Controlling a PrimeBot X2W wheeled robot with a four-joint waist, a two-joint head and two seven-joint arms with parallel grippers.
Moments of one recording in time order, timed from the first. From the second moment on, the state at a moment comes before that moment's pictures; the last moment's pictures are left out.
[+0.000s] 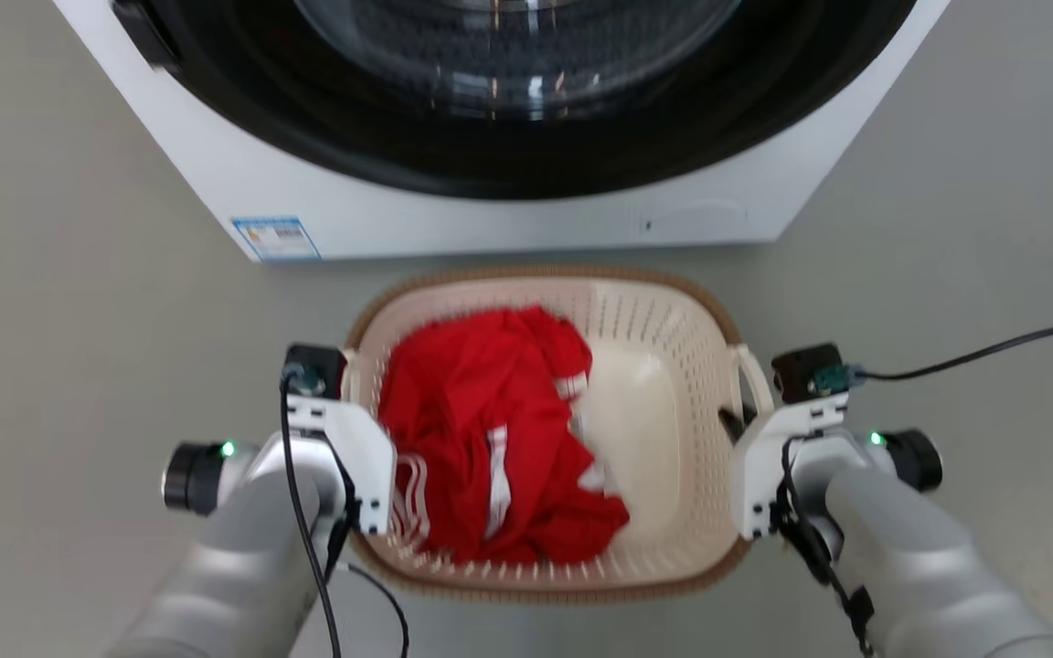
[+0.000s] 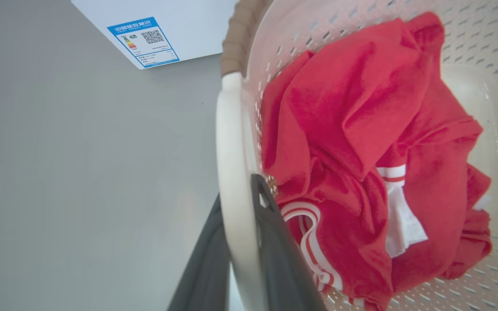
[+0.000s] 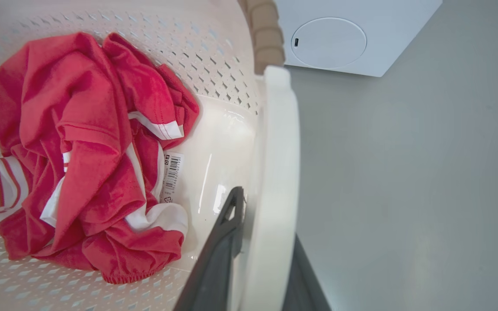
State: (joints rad) left arm -0.81 0.08 -1.14 1.28 -1.05 0.09 -0.07; right arm -0.73 -0.08 0.65 1.18 0.60 0.11 0.03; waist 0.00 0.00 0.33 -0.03
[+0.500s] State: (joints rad) left arm -0.97 0.09 -1.14 1.28 -1.02 0.10 -0.15; right arm -0.91 -0.07 0.62 1.28 0.57 0.12 -0.09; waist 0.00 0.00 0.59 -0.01
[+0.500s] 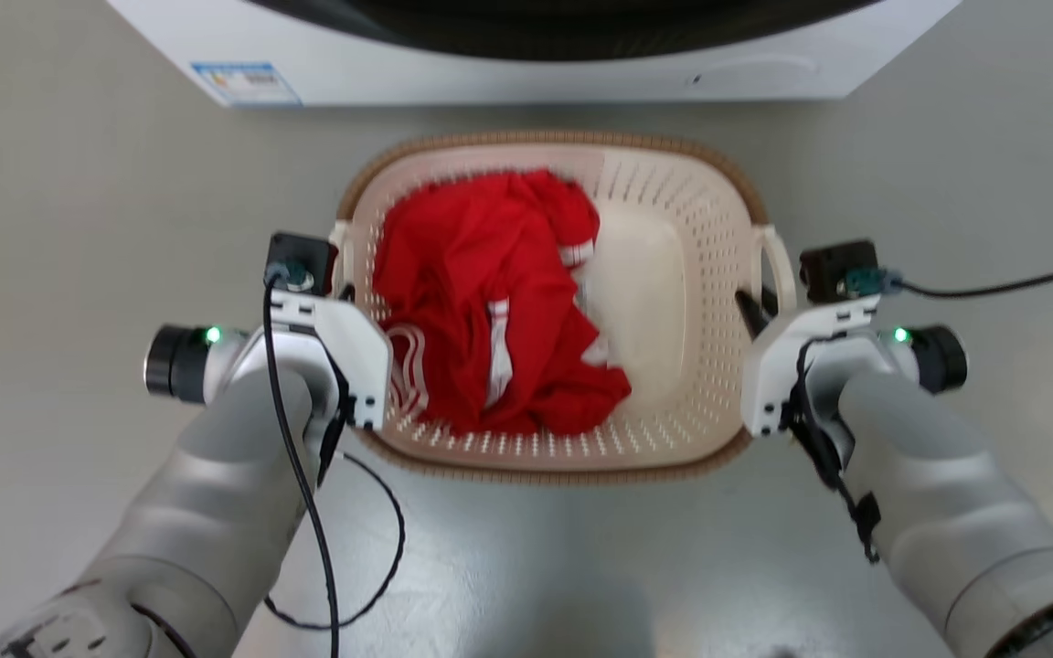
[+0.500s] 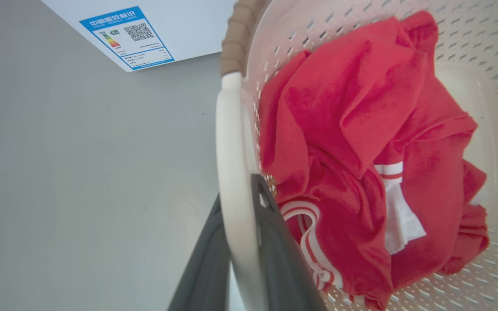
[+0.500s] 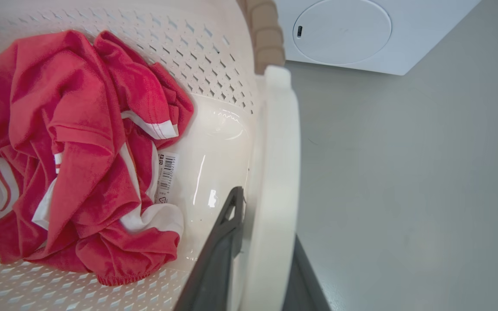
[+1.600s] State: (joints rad) left arm -1.16 0.09 -1.13 1.29 -1.01 0.10 -0.21; right arm -1.09 -0.07 0.48 1.30 0.42 0.12 -0.14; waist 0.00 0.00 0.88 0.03
